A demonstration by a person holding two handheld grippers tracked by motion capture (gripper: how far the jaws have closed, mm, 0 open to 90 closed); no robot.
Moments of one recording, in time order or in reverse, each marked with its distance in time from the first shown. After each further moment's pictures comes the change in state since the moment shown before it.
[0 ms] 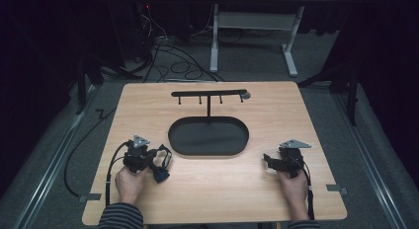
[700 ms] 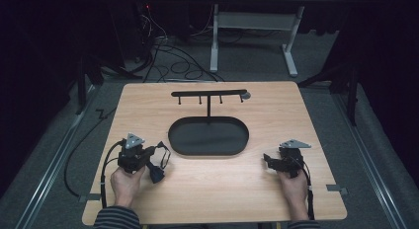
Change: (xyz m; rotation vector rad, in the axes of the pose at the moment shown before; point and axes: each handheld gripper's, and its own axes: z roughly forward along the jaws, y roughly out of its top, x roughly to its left) left arm -0.005 0.009 -0.030 -0.082 -0.027 0.005; right arm 0.000 0.000 0.000 0.000 0.000 0.000
